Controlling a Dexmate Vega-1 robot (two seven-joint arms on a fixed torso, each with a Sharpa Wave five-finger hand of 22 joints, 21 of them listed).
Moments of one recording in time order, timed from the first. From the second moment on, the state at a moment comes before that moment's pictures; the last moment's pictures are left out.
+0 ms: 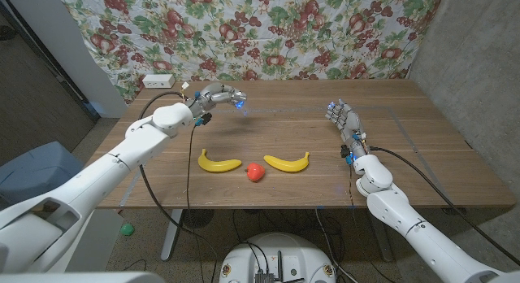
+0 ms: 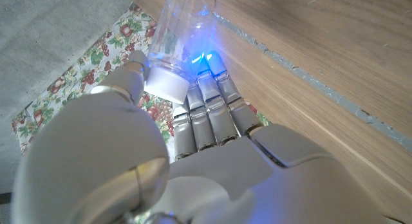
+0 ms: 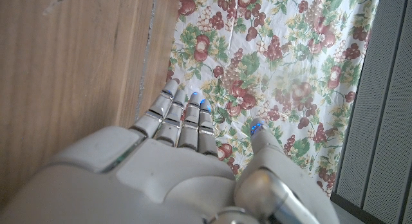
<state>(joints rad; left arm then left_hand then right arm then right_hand) 0.69 0.74 0.48 -1.59 -0.37 0.03 -0.05 0.93 0.00 0.58 -0.18 0.17 0.87 0.10 0.22 0.25 0.89 0.02 0.32 0.23 0.91 -0.07 0.24 0.20 0.55 -0.05 0.75 0.19 -1.04 -0.46 -0.36 -1.49 0.59 0.40 -0.15 0.28 0.16 0.45 -0.11 0.19 0.40 0.07 0.20 0.19 0.41 0.08 0.24 0.27 0.26 0.02 0.33 0.41 0.27 0.03 0.53 0.17</state>
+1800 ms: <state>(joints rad) 0.74 0.73 0.46 -1.65 -0.31 0.07 0.07 0.94 -0.01 0.58 -0.18 0.17 0.88 0.09 0.21 0.25 0.90 0.01 0.31 0.23 0.92 -0.07 0.23 0.20 0.54 -0.05 0.77 0.19 -1.04 -0.46 -0.36 -1.48 0.59 0.41 -0.15 0.28 0.16 0.46 -0.11 0.19 0.40 0.07 0.20 0.19 0.41 0.08 0.24 0.27 0.26 0.02 0.33 0.41 0.28 0.04 0.52 0.17</state>
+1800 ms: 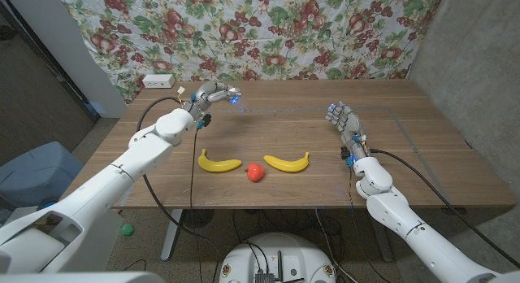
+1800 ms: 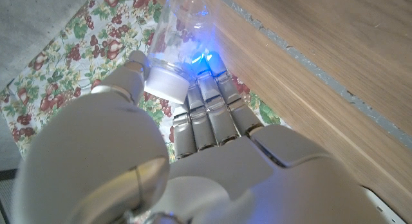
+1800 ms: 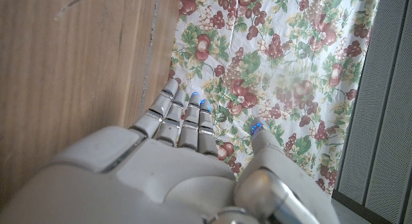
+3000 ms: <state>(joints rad) 0.71 0.73 0.49 -1.63 -0.23 0.06 0.07 0.93 -0.01 0.58 -0.18 0.17 0.88 0.09 0.20 0.25 0.90 0.01 0.30 0.23 0.91 -0.08 0.23 0.20 0.53 -0.05 0.78 0.19 -1.02 -0.45 -0.36 -1.46 0.60 0.40 -0.14 0.28 0.16 0.46 -0.11 0.19 0.40 0.07 0.20 0.19 0.41 0.08 0.24 0.27 0.26 0.02 0.33 0.41 0.28 0.04 0.50 0.17</state>
